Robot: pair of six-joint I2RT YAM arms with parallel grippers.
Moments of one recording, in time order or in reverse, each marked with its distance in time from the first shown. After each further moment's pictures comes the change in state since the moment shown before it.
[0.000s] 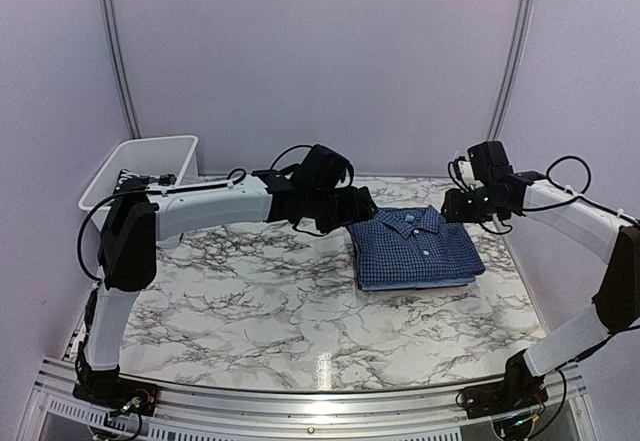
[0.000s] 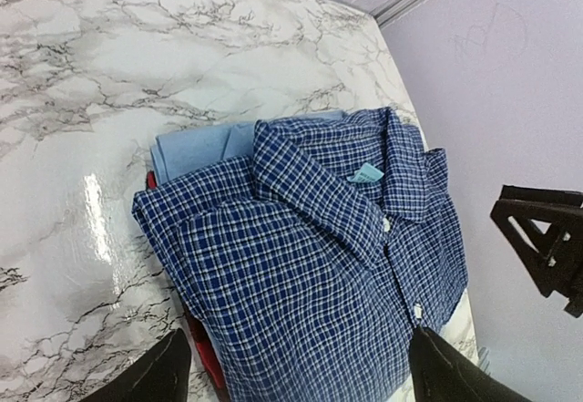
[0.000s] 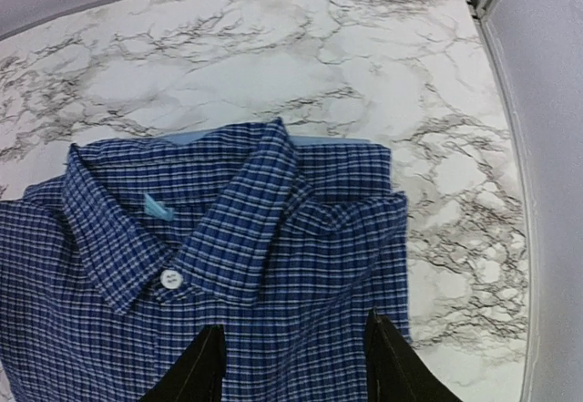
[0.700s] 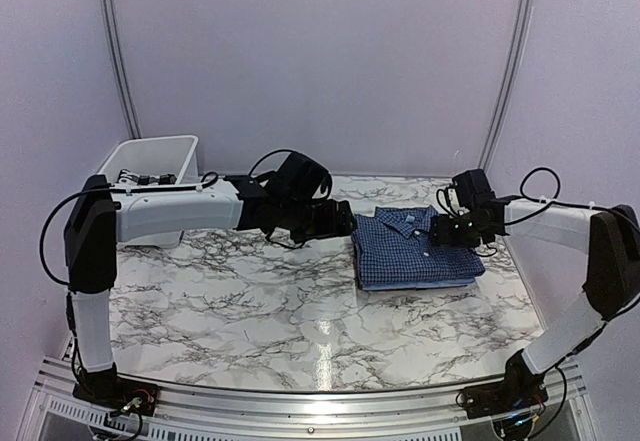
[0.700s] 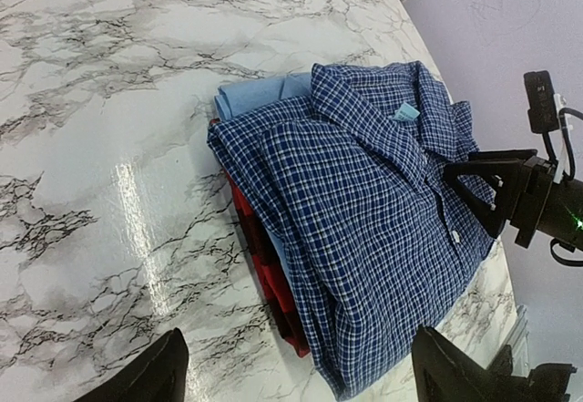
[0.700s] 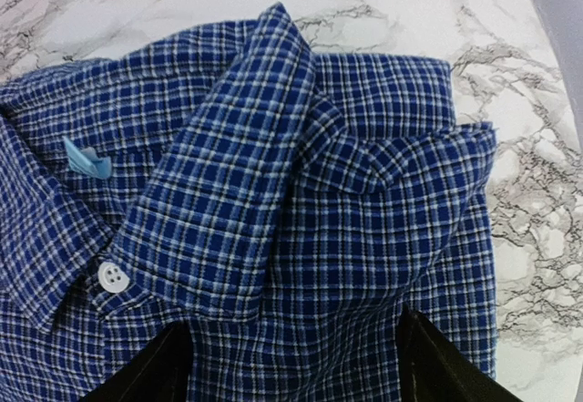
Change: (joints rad) left arm 0.002 -0.214 -0.279 -0.002 -0.023 0.095; right arm 0.032 0.117 -0.165 0.188 -0.005 0.062
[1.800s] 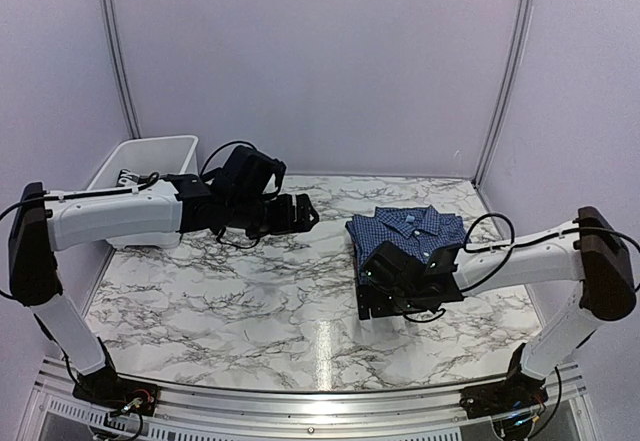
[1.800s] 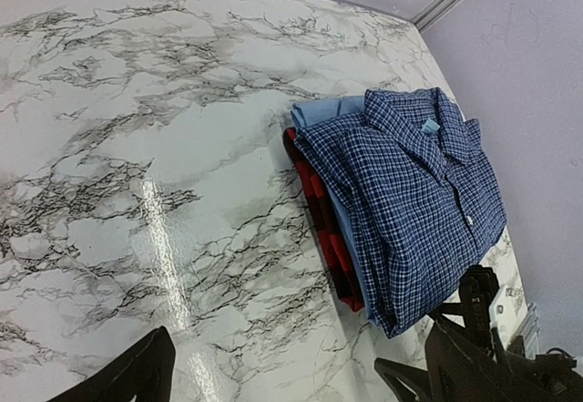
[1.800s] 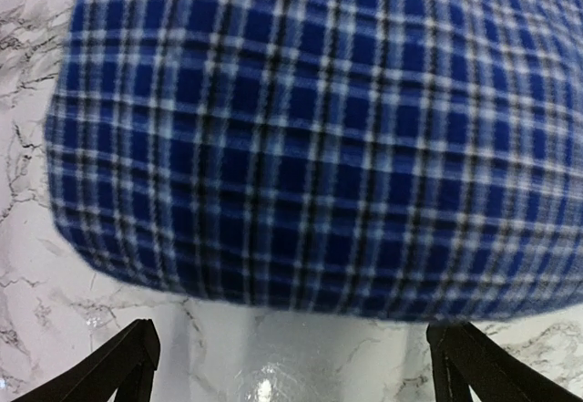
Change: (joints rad) left arm 0.057 -0.332 -0.314 0.011 -0.047 0.051; right arm 0.731 0.015 -0.086 -0.100 0.253 0.555
